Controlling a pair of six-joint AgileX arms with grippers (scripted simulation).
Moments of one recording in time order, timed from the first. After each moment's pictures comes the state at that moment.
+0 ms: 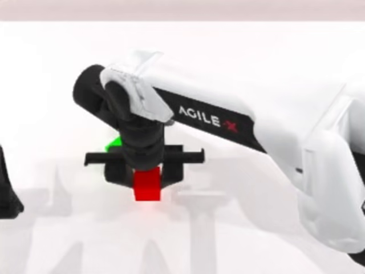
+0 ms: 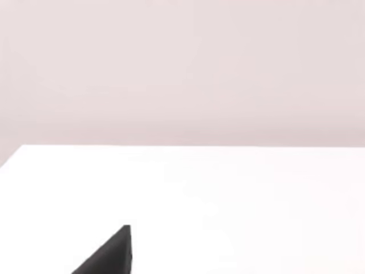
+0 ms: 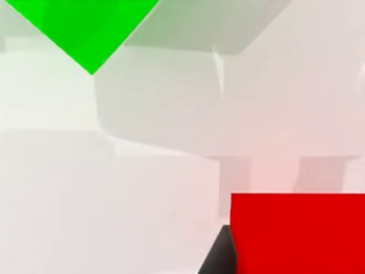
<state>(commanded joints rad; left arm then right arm) 0.00 0.00 0.00 0.00 0.00 0.00 0.90 2.51 2.22 -1.26 0.03 0.92</state>
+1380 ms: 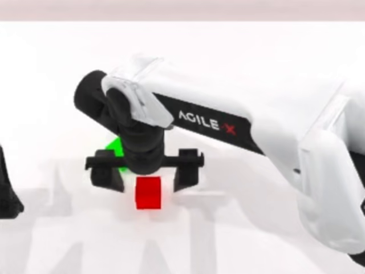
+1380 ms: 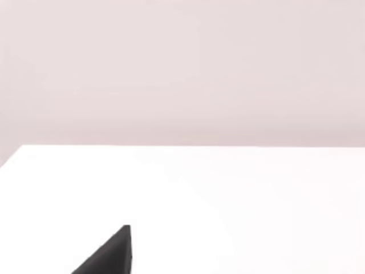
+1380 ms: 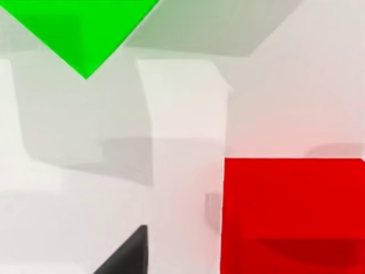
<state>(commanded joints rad) 0.00 0.00 0.00 0.00 0.00 0.00 0.91 2.51 2.18 -1.22 0.03 0.92</state>
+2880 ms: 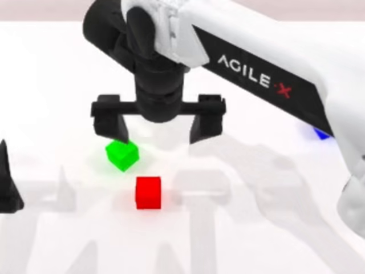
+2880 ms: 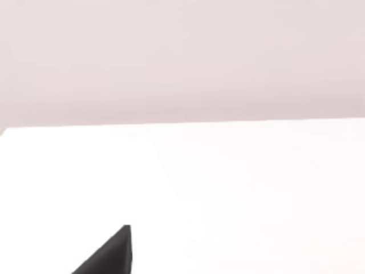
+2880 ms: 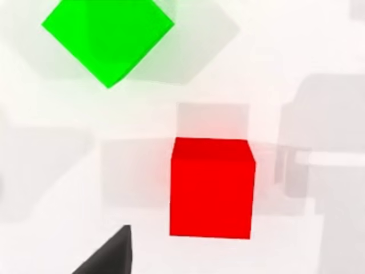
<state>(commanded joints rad) -0.03 0.12 0.11 -0.08 0.00 0.02 0.85 2.37 2.35 -1.42 0.08 0.84</state>
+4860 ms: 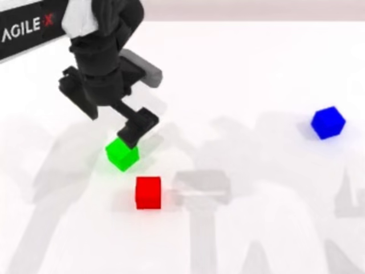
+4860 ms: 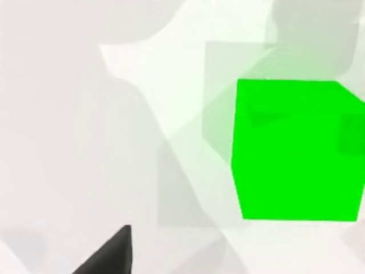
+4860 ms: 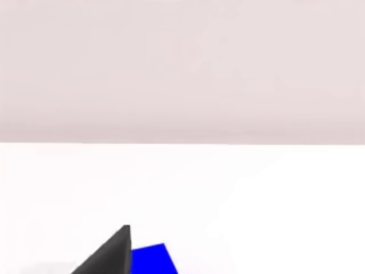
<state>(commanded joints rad) -0.41 2.11 1.71 -1.17 0.00 0.35 0.01 0.00 0.00 0.00 0.00 0.00</state>
